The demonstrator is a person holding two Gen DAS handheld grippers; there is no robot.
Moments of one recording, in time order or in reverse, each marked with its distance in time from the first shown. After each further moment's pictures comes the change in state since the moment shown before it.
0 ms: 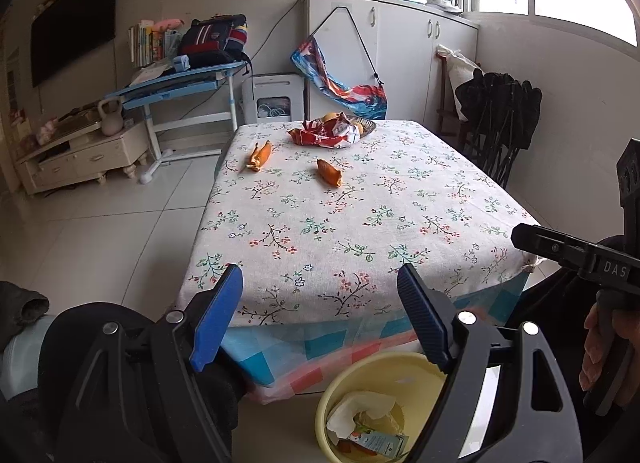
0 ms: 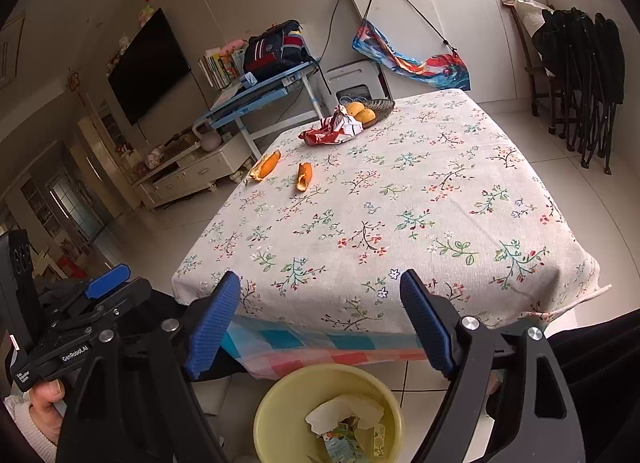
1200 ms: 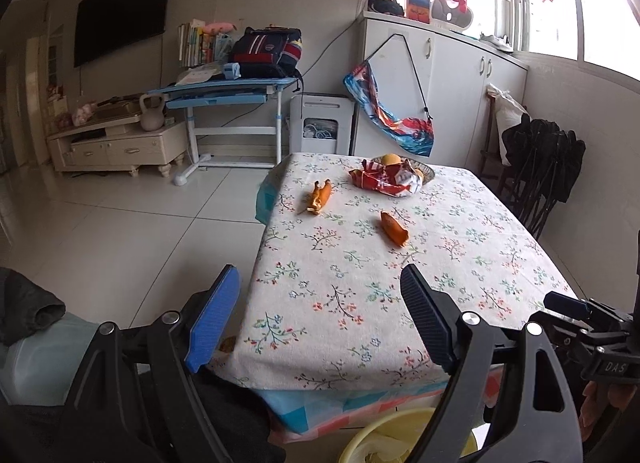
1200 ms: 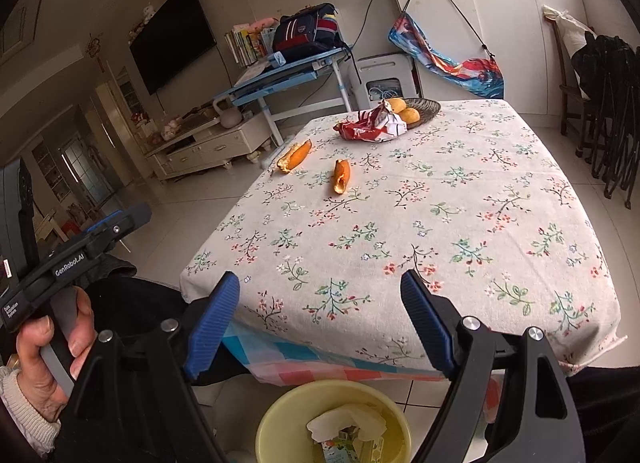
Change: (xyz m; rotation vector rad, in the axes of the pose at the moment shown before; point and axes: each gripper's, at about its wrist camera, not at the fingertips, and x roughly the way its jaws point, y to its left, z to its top) left arm 0.026 0.060 0.050 -0.147 -0.071 0.114; right arm 0.045 0.036 0.025 -0.118 0.061 0.042
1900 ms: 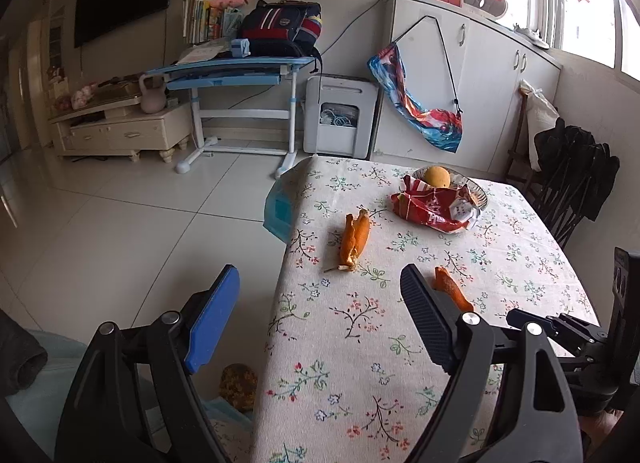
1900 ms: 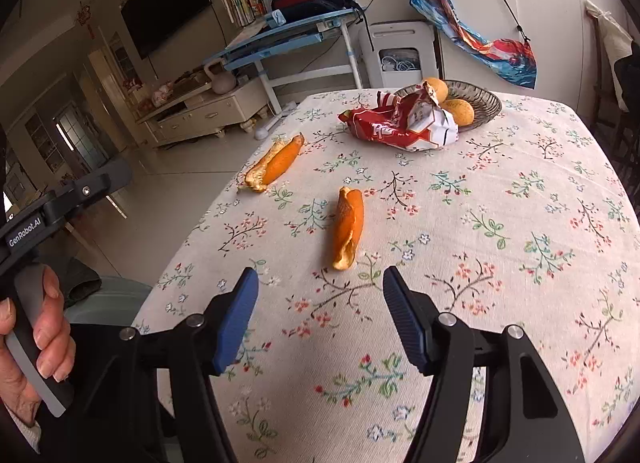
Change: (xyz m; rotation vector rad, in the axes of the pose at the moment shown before) left arm 0.143 0.026 0.078 -0.025 0.090 0.040; right arm 0.146 -0.004 0.076 -0.050 0.147 -0.014
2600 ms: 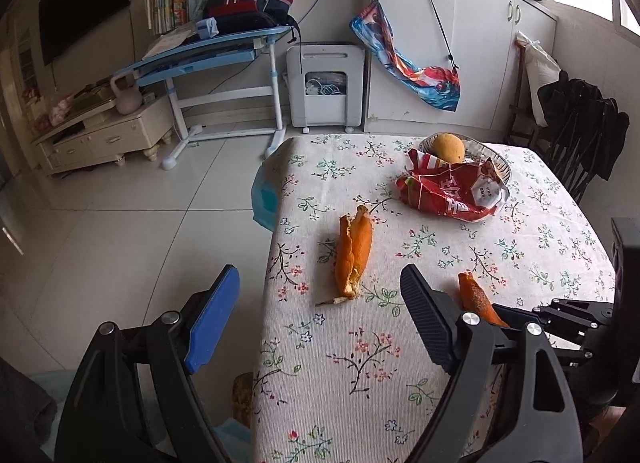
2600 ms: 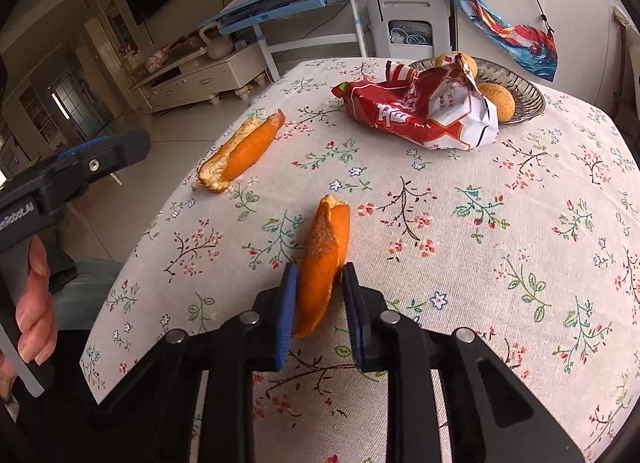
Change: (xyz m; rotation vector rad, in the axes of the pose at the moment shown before) left arm 0.085 -0.023 0.030 0.117 0.116 0.004; right arm 0.051 -0.014 0.025 -0.049 0.123 -0.013
